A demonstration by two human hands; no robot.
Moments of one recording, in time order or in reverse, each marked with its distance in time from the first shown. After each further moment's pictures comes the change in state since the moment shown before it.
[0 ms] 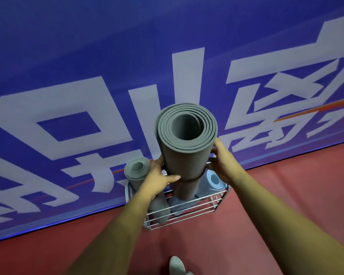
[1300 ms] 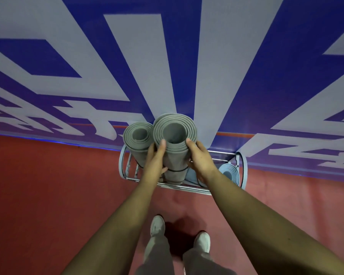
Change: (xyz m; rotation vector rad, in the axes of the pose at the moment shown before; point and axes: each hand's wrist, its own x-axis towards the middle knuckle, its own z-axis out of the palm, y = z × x) left_hand 0.107 -0.088 0.066 -0.532 0.561 -0.426; right_hand 0.200 0.138 0.003 -0.147 -0.267 0.307
